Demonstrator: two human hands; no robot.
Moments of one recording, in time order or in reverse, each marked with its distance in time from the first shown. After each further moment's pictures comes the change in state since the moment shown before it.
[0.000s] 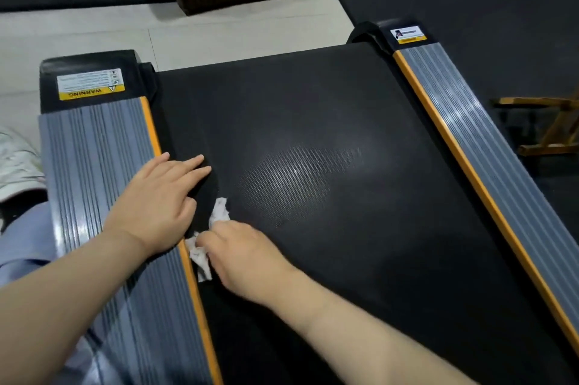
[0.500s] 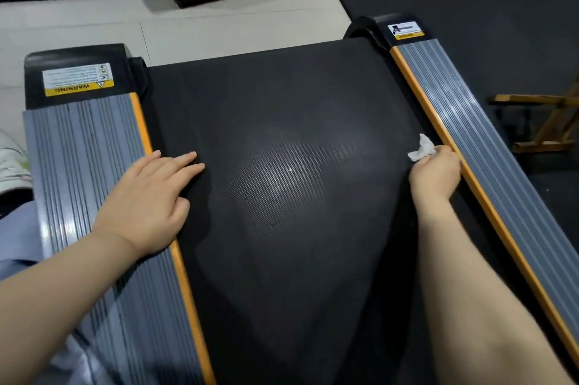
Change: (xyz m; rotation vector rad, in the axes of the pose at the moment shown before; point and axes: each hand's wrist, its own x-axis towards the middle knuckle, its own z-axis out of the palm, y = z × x) left_hand -0.001 0.003 -0.003 -0.002 0.029 0.007; right_hand -0.097 0.252 -0.127 -0.190 0.724 1.264
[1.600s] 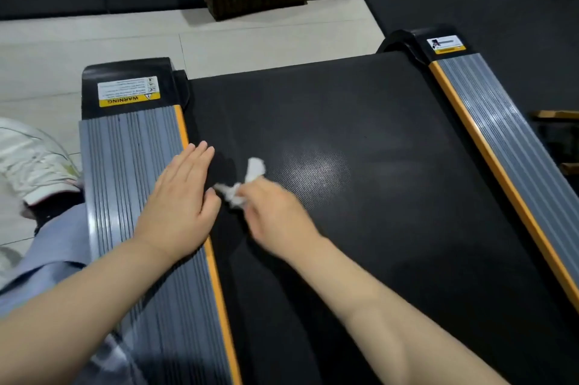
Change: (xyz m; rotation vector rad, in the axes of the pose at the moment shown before) left_hand 0.002 -0.004 0.004 -0.285 0.146 -0.186; right_hand -0.216 -0.177 0.039 0.340 -0.530 -1.092
